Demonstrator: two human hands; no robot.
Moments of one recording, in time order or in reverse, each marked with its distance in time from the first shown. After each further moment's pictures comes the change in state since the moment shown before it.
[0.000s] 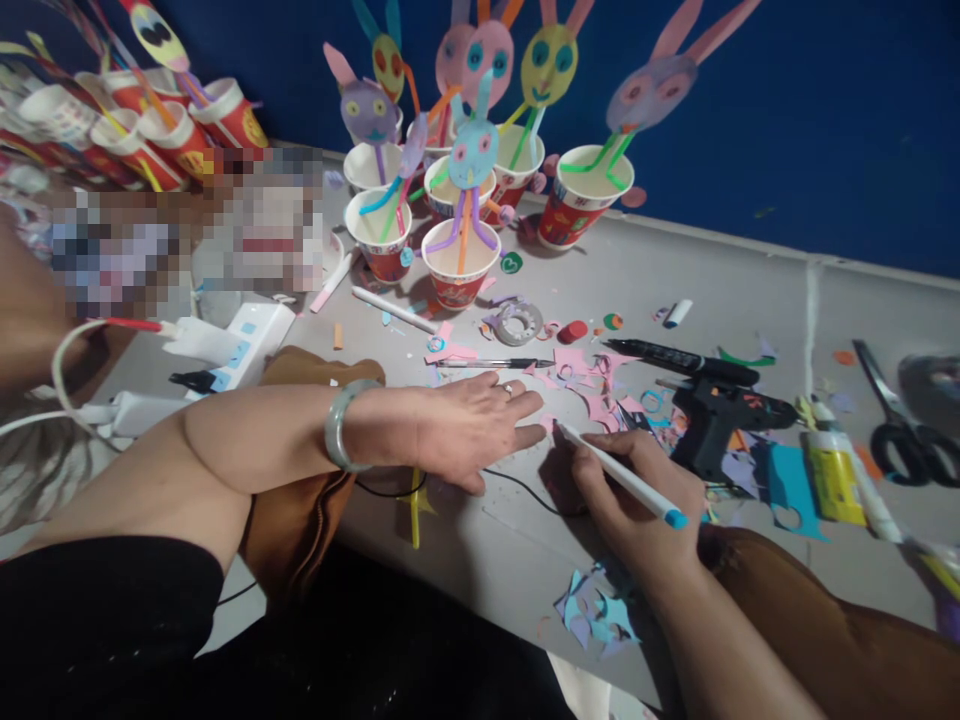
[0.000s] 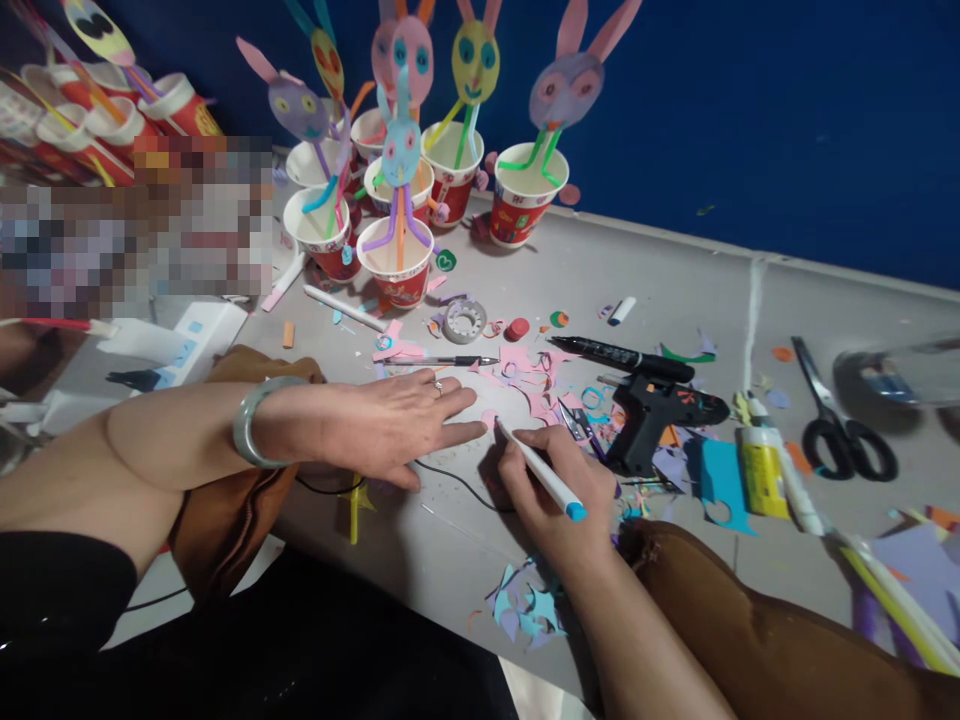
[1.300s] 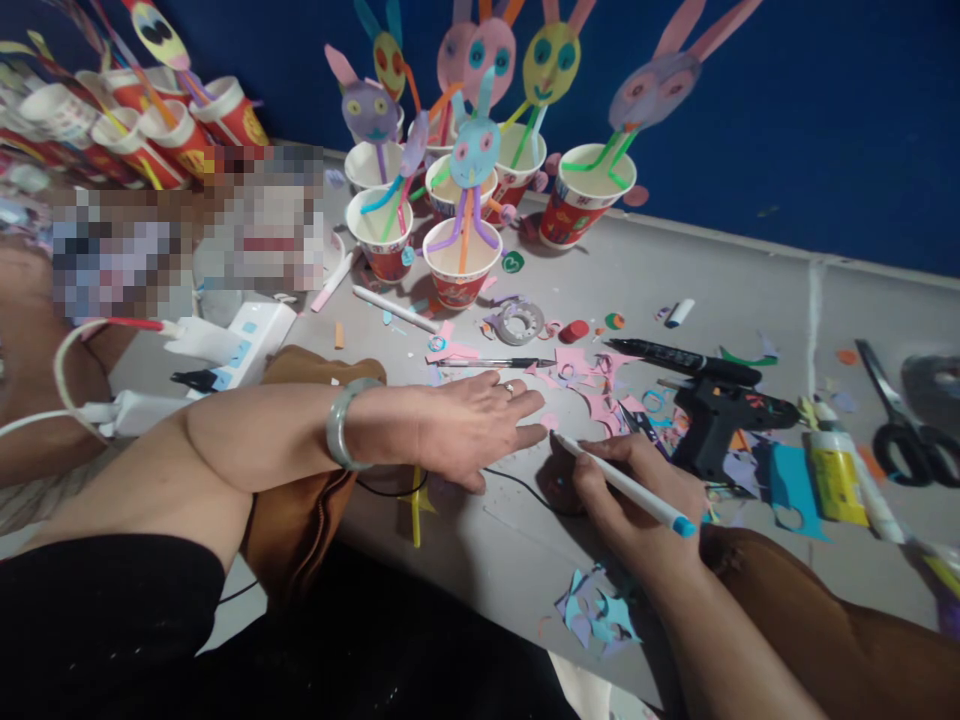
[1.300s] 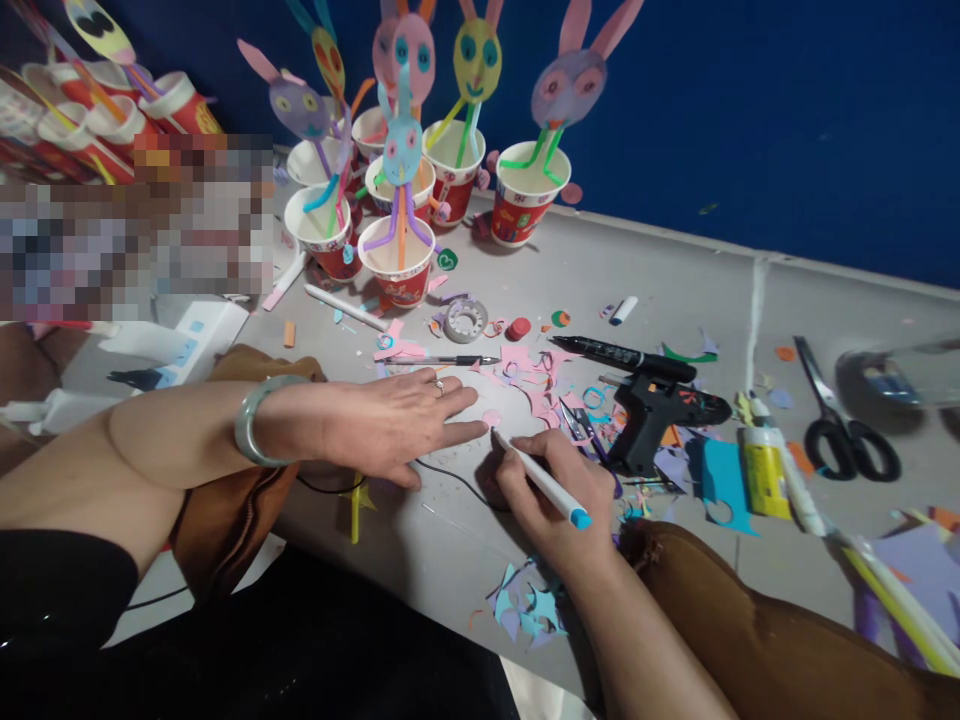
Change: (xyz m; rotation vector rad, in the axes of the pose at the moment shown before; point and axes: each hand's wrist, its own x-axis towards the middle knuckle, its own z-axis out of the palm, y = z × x) left_hand 0.002 -0.004 0.011 -0.036 0.102 0.019; right_hand -0.008 0.007 0.004 0.053 -0.041 0.084
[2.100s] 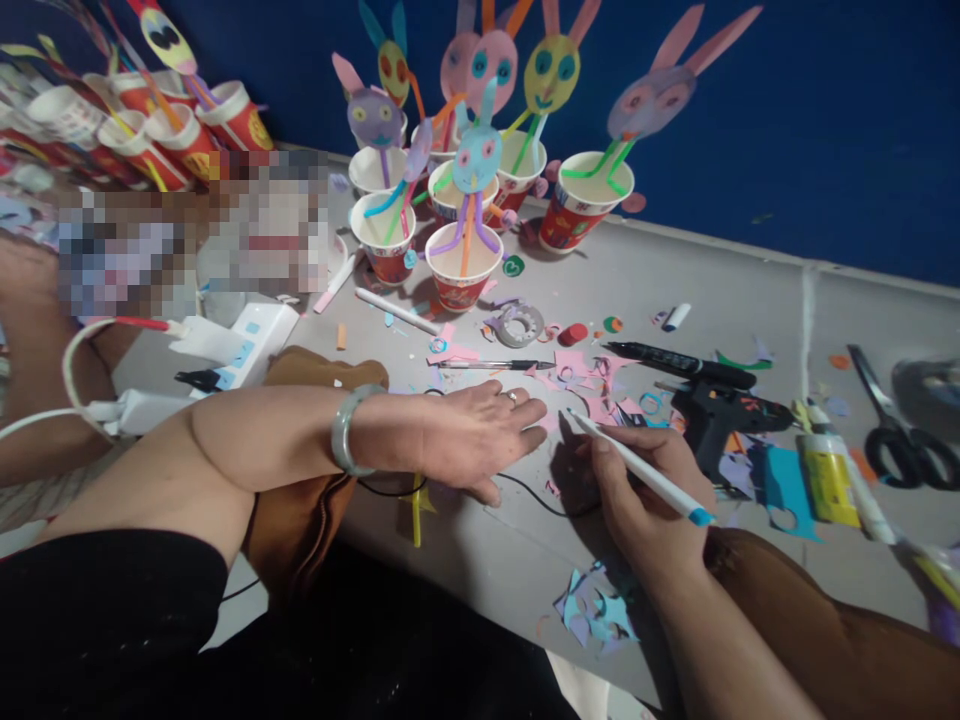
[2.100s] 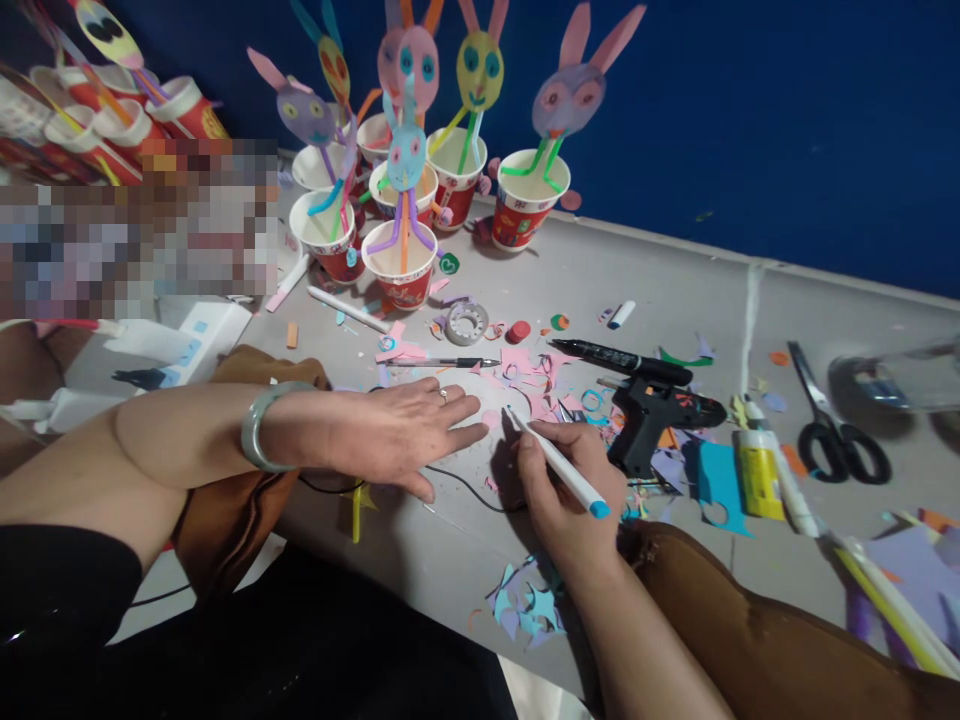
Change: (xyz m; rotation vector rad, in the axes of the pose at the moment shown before) left_hand -0.002 0.008 -0.009 -0.053 -0.052 -0.015; right_hand 0.000 -0.005 -0.003 0.110 0.061 0.219
